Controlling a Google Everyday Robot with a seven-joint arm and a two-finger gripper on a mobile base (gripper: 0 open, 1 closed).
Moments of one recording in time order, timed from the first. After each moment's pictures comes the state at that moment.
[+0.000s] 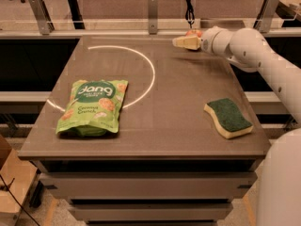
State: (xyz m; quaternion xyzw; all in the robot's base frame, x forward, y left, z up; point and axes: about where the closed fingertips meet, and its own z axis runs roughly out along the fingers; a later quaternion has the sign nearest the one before) arm 0.876 -0.189 0.883 -0.19 0.75 0.11 0.62
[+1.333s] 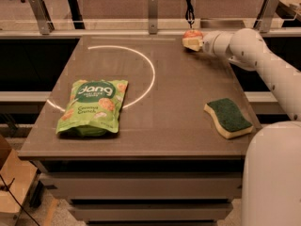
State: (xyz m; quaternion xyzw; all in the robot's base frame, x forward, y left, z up) arm 0.895 -0.199 0.857 -0.19 0.77 0.11 0.60
